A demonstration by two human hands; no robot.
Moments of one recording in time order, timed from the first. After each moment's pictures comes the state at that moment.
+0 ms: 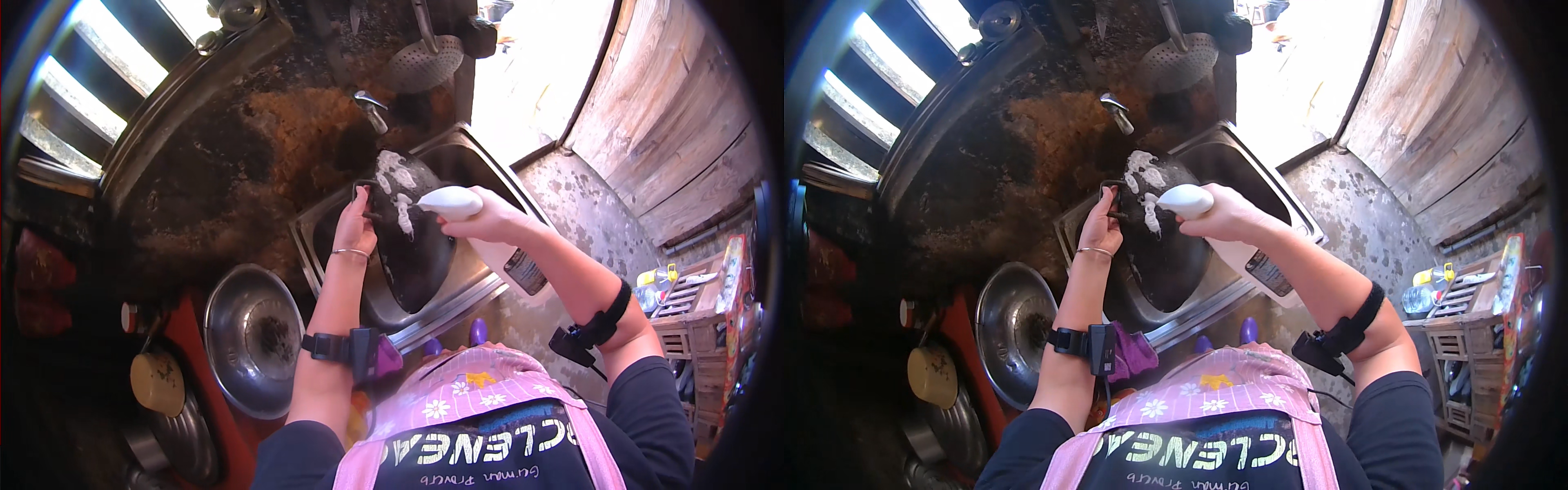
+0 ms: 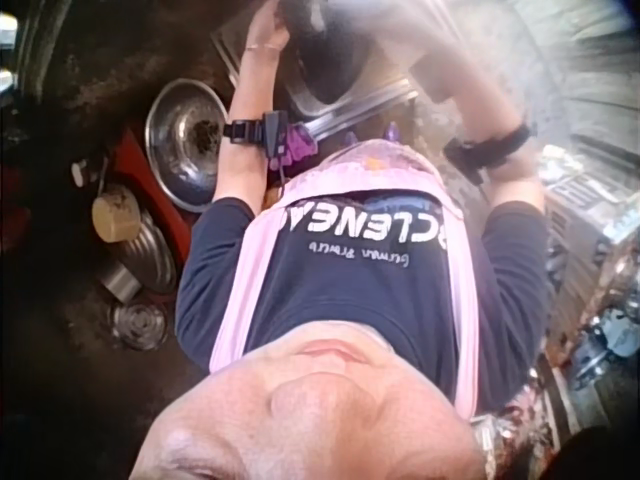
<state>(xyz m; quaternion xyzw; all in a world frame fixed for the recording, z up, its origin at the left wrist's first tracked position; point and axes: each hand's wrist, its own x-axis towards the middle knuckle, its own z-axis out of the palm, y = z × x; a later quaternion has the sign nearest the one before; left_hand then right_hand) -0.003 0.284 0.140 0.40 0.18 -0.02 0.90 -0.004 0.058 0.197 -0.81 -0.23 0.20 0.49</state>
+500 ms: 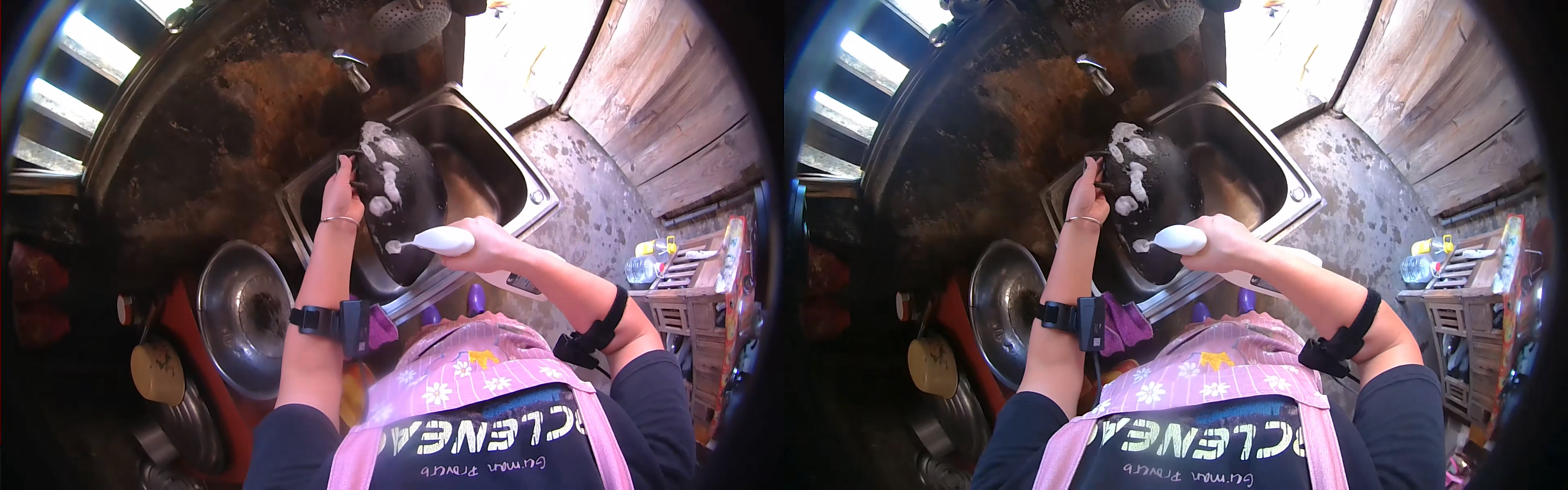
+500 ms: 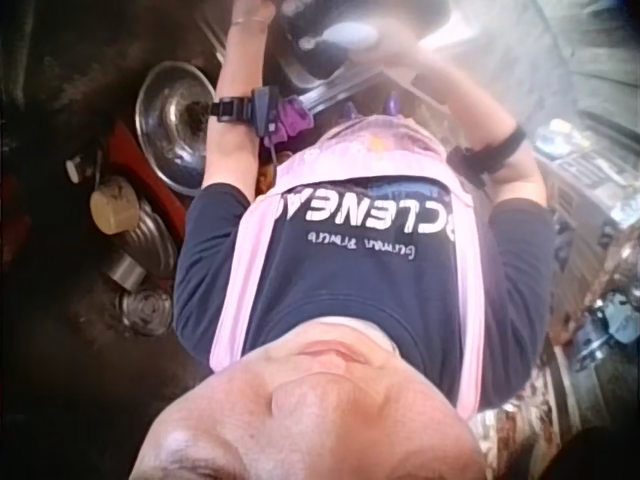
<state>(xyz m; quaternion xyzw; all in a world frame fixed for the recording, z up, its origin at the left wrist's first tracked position) 0.007 0.293 0.109 0.43 0.19 -0.02 0.88 -0.070 0.056 0.162 -0.87 -0.24 0.25 0.36</state>
